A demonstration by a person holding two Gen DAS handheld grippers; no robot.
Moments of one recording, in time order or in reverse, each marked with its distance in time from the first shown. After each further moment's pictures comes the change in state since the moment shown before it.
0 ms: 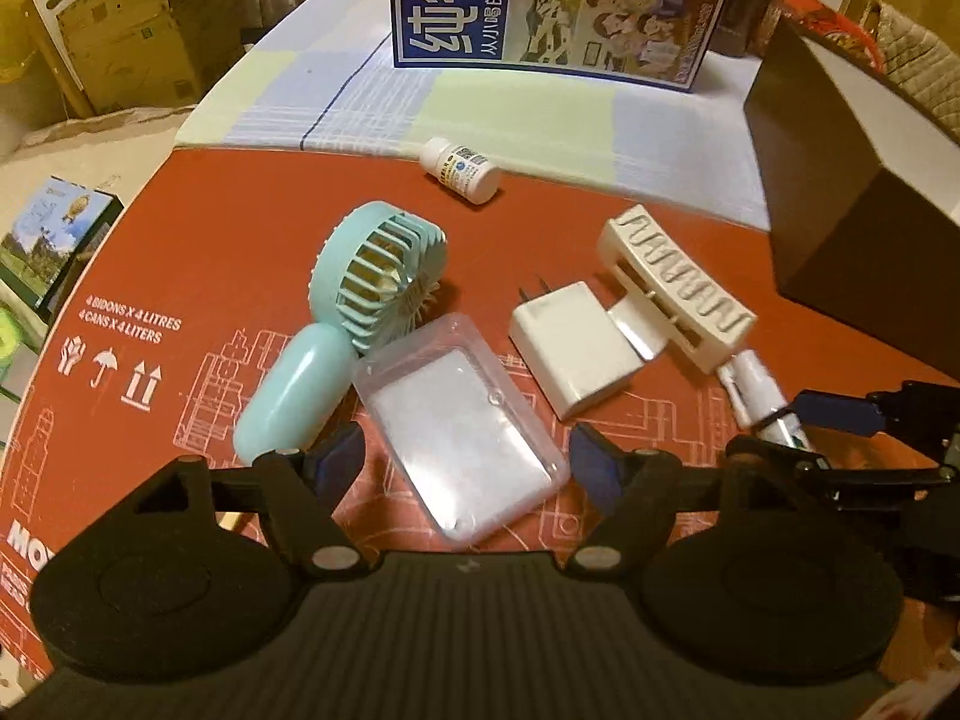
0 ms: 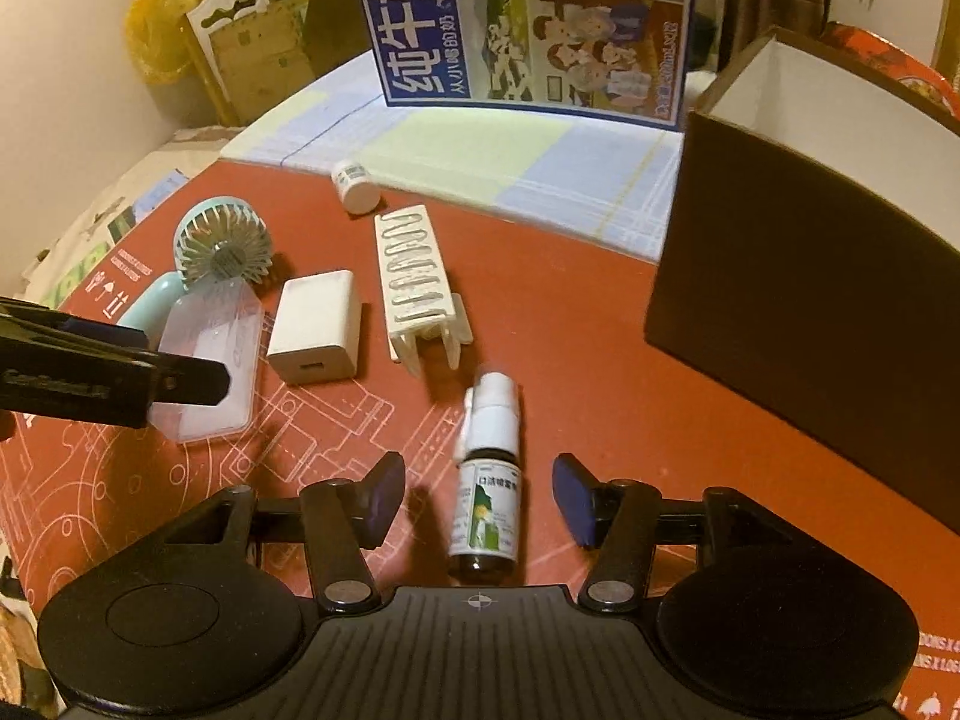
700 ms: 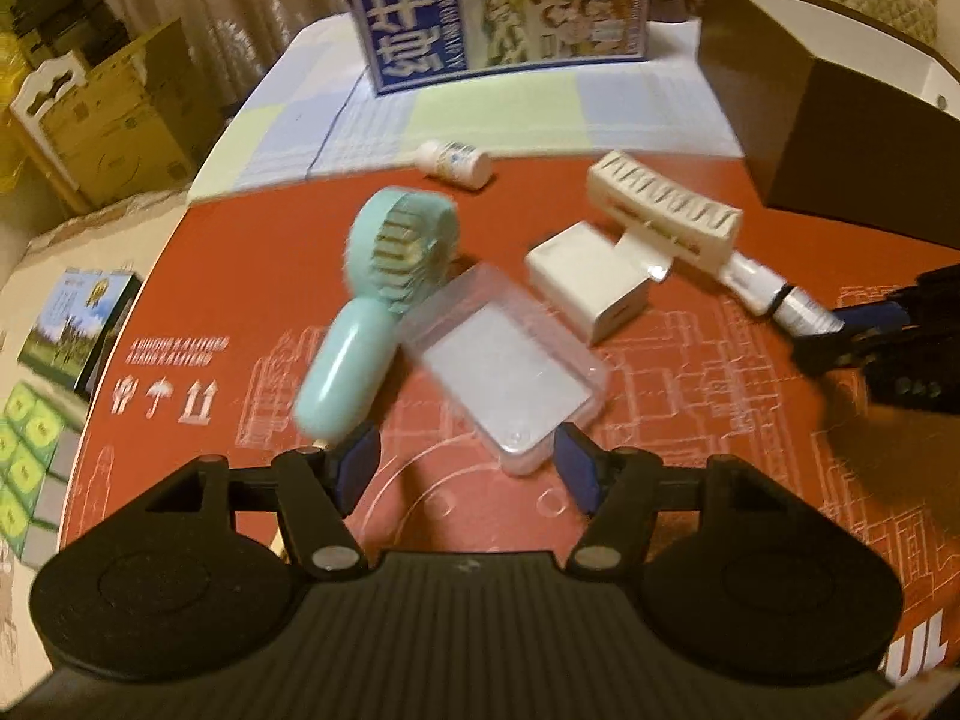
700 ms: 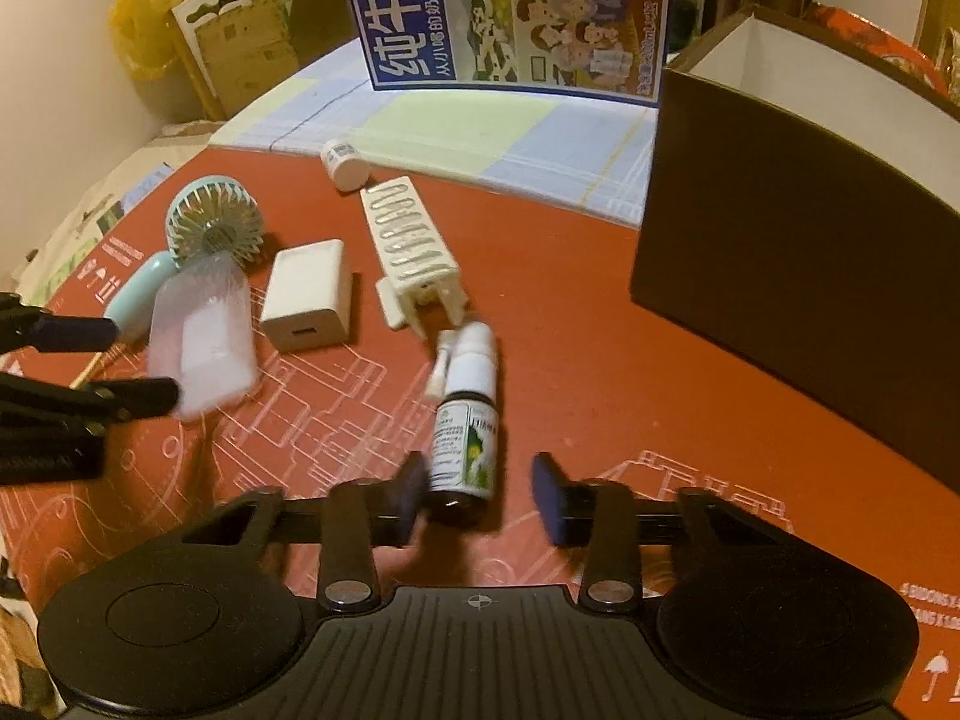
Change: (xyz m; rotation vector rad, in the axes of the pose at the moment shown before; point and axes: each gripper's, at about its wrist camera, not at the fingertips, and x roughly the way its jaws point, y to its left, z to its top) left arm -0.020 0.012 -0.044 0.193 -0.080 0.051; right arm -0.011 -0.003 -0.020 0.019 0.013 -0.030
